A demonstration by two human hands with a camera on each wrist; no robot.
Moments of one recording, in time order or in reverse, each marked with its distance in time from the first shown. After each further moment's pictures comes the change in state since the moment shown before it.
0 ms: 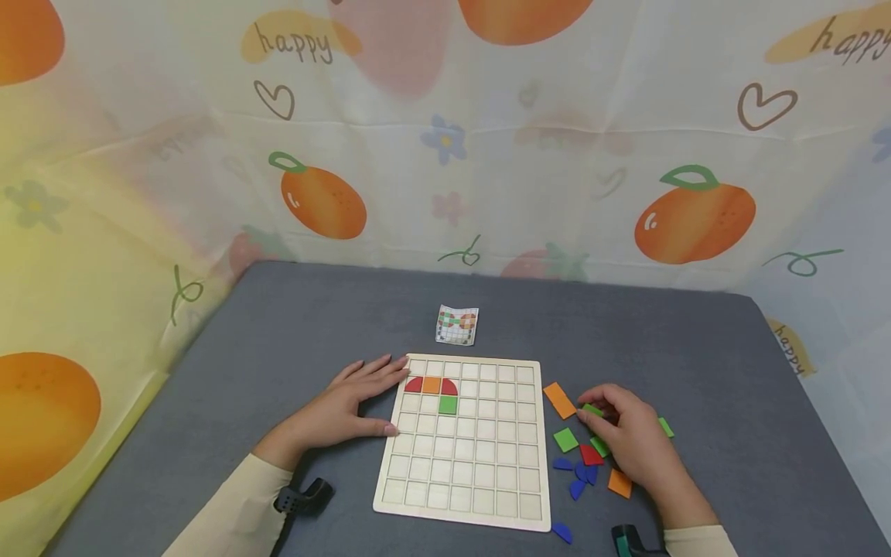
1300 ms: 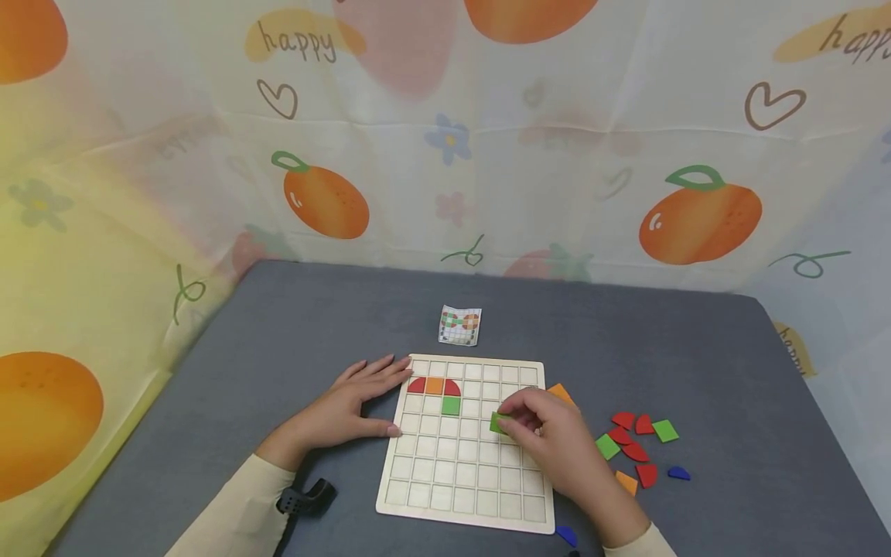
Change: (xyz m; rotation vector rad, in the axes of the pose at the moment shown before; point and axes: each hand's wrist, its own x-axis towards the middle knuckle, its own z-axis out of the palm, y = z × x) left_hand 0.001 0.000 0.001 0.011 -0.011 -0.012; right_hand 0.000 -0.087 0.057 0.128 0.110 -0.397
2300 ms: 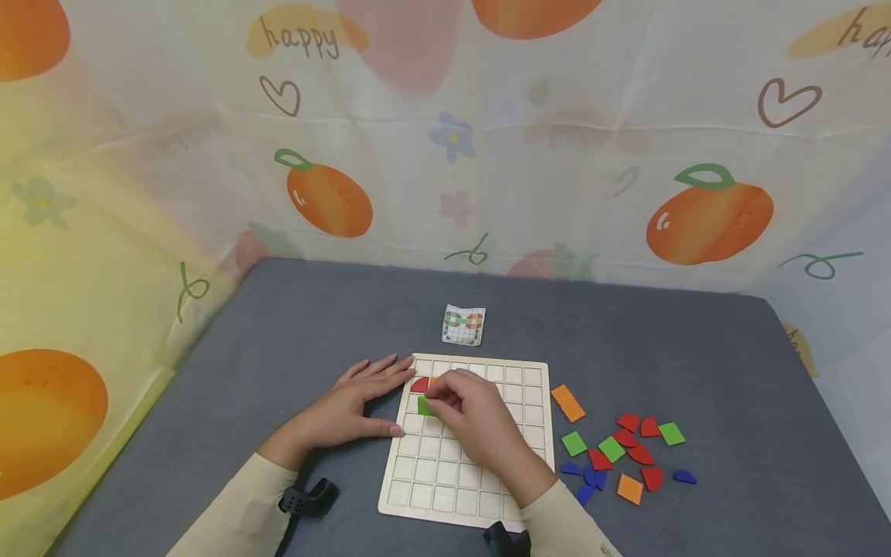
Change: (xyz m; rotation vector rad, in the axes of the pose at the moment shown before) left_hand 0.000 -0.004 0.002 0.005 0.016 0.023; right_hand 0.052 -0.025 0.073 0.127 -0.142 0.053
